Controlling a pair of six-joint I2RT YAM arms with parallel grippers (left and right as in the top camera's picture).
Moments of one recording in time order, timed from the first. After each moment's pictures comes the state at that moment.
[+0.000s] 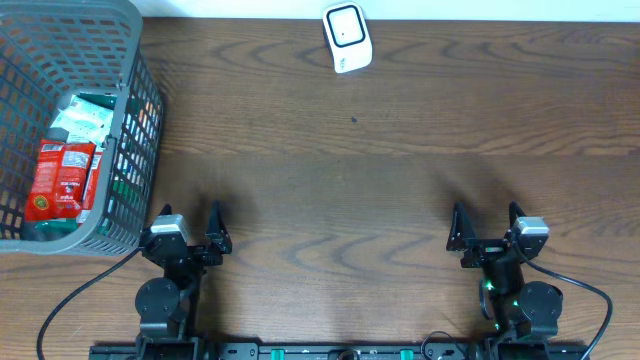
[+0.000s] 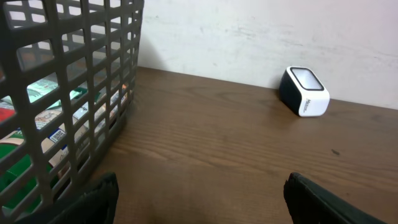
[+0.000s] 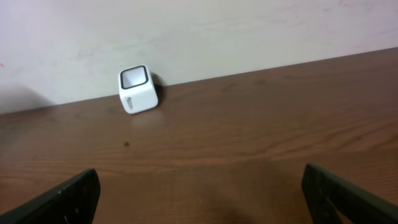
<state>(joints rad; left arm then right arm) -0.01 0.03 0.01 -0.11 -0.01 -0.17 -0.01 0.02 0.01 -0.06 -0.10 0.22</state>
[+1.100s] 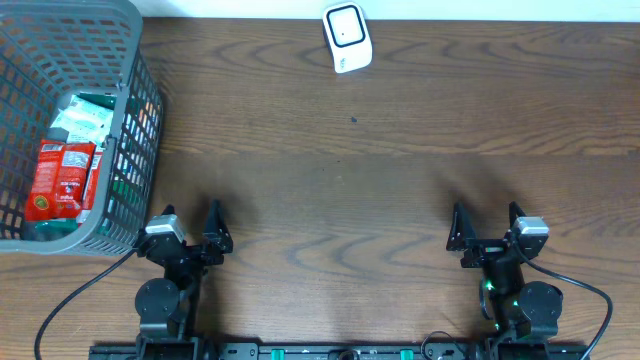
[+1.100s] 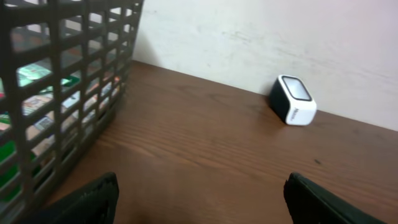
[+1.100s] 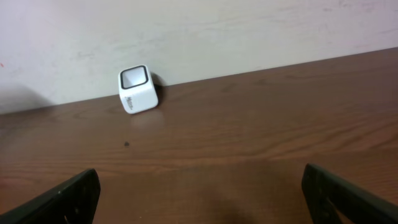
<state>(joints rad) -0.01 0.03 0.01 -0.10 0.02 -0.28 -0.01 0.02 0.01 -0.06 -0.10 0.22</state>
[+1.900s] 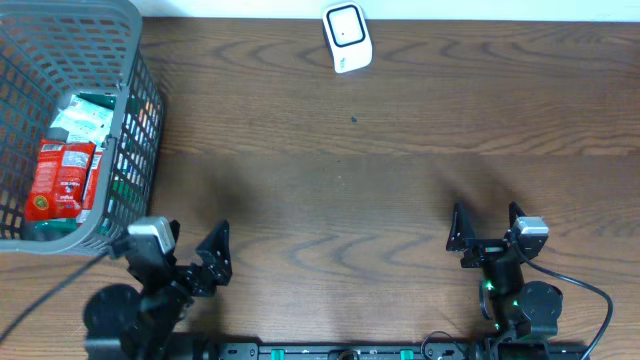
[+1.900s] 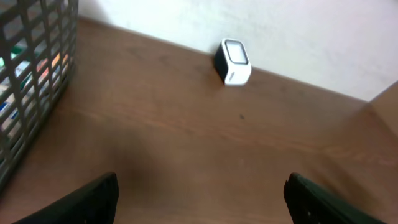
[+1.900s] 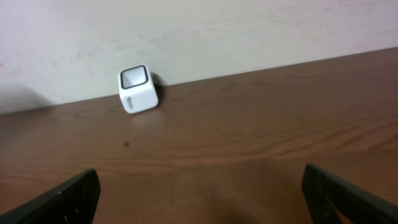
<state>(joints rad) -0.01 0.25 0.66 -0.77 0.24 -0.33 -0.01 0.03 0.01 -0.06 -0.10 0.22</state>
